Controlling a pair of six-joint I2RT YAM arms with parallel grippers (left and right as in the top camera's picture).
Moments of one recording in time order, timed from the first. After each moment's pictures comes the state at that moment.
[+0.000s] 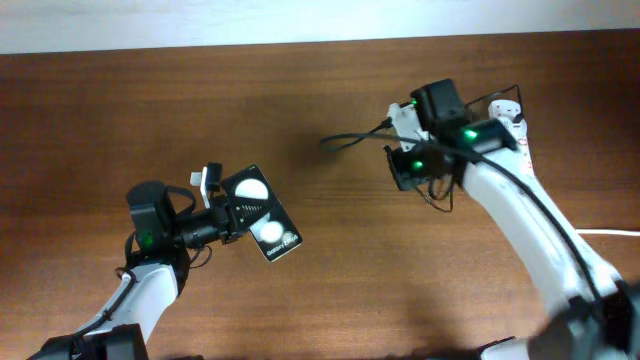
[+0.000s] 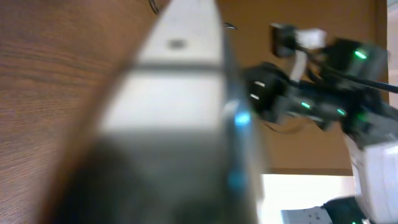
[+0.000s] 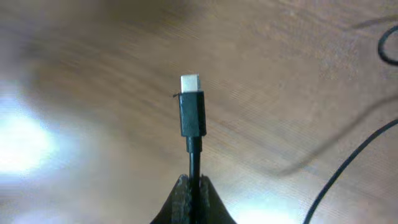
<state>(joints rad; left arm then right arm) 0.11 1.41 0.47 0.41 1.30 -0.86 0.27 1.57 1.36 -0.95 -0.18 -0.06</state>
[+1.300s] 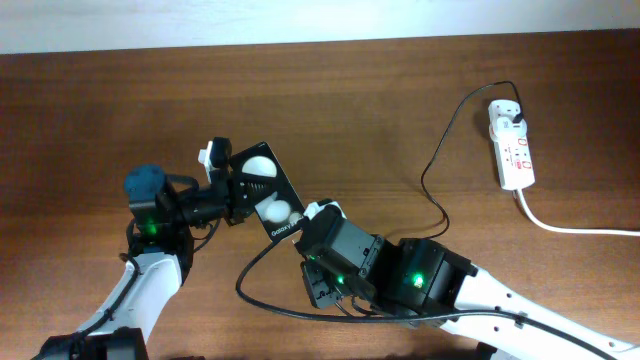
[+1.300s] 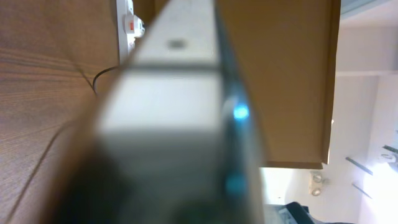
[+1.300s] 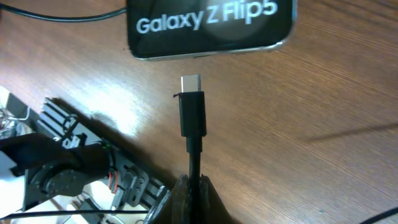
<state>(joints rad) 0.04 1.41 0.56 0.69 1.35 -1.35 1.04 1.32 1.27 -0.95 -0.06 0.67</state>
